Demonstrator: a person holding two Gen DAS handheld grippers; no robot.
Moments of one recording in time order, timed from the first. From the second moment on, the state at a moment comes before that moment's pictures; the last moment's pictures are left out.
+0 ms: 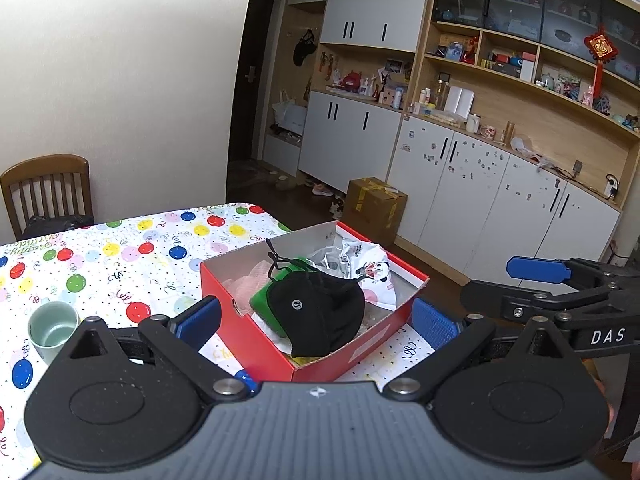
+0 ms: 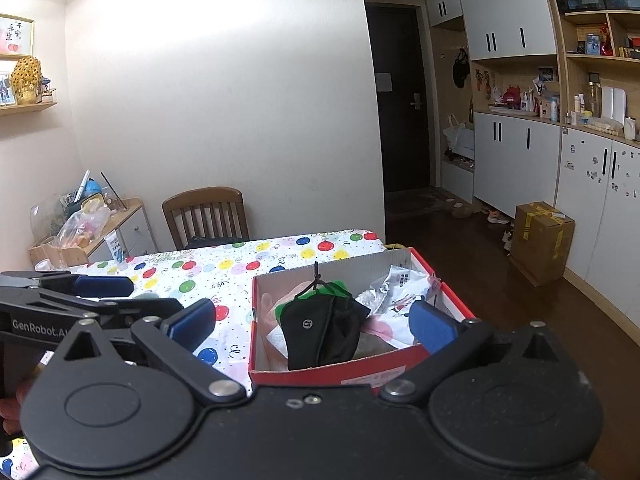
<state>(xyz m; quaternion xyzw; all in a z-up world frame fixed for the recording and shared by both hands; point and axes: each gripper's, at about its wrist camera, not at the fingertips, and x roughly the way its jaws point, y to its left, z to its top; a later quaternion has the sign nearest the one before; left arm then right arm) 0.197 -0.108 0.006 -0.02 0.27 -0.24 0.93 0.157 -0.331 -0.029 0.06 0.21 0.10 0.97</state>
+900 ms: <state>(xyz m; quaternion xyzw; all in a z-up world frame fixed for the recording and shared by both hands) 0.191 -0.107 0.007 -0.02 0.26 -0.24 0.93 0.153 -0.327 -0.033 0.07 0.21 0.09 0.97</state>
